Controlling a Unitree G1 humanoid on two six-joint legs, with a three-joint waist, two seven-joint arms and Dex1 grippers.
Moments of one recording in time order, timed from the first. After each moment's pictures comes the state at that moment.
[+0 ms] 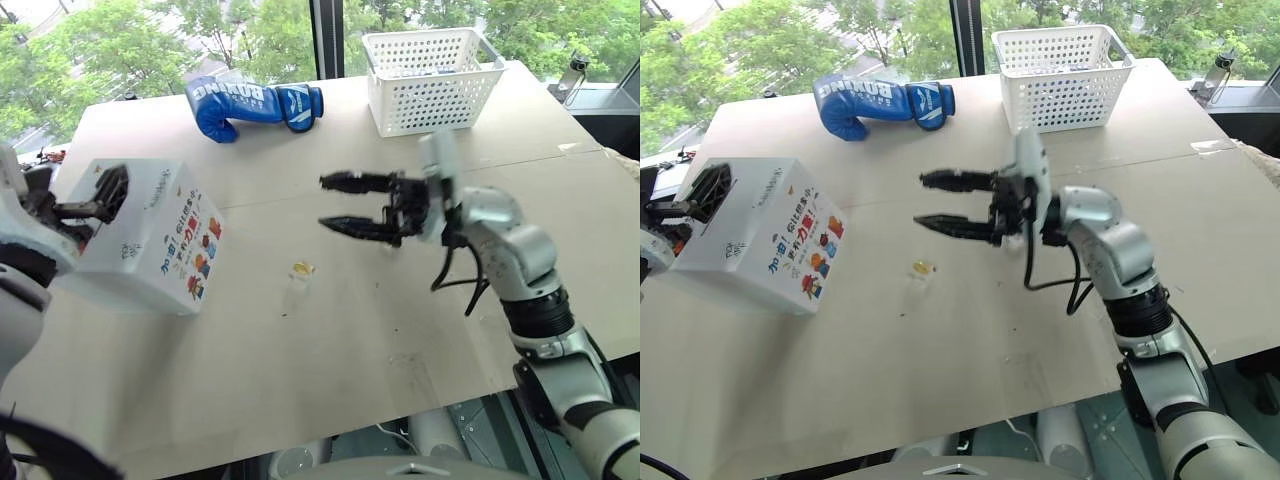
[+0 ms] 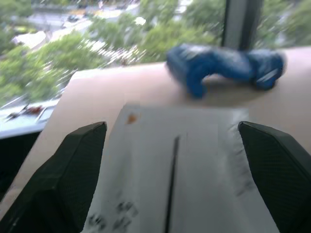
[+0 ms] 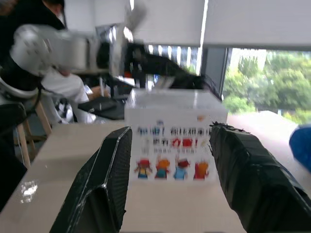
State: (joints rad) left arm 0.04 0.85 0.83 -0.74 -1.17 0.88 0.02; right arm -0.66 -0.29 0.24 -0.11 0.49 0.36 1.02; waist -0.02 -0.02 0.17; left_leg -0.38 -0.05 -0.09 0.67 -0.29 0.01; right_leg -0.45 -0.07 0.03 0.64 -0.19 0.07
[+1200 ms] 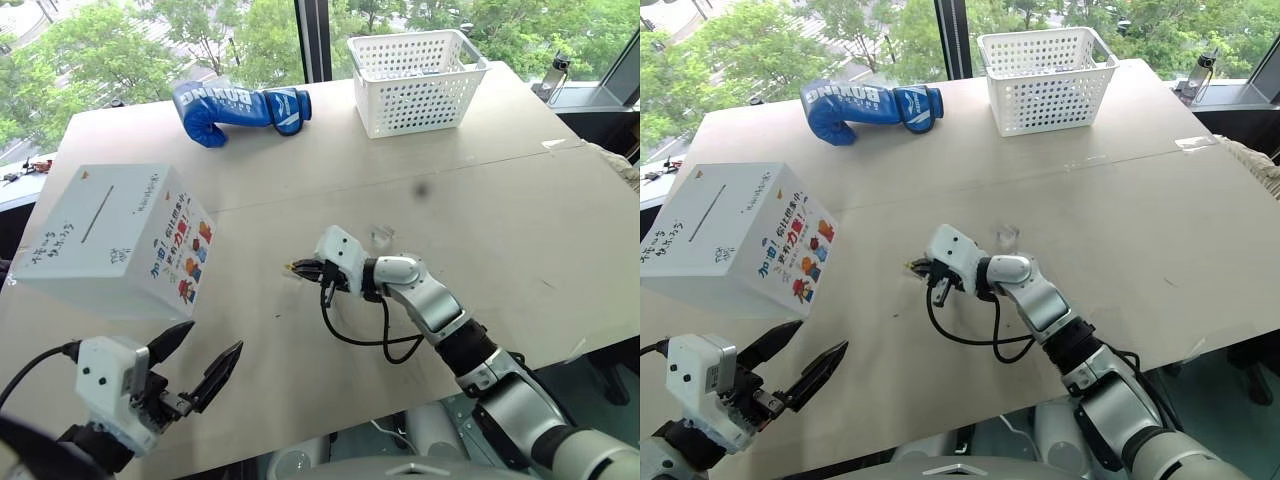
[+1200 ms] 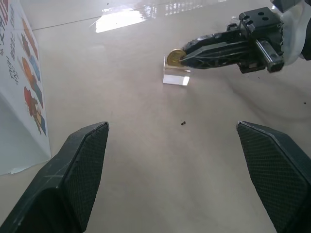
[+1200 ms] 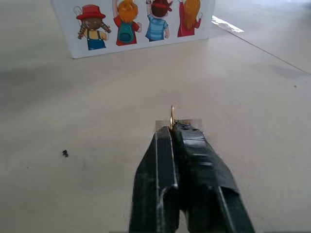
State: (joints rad) left arm 0.83 0.42 0.59 -0.88 -0.69 0.41 -0.62; right arm -0.59 -0.03 0.47 0.23 0.05 0.27 0.76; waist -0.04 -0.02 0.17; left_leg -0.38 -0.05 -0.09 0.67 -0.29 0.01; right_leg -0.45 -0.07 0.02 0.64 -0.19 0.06
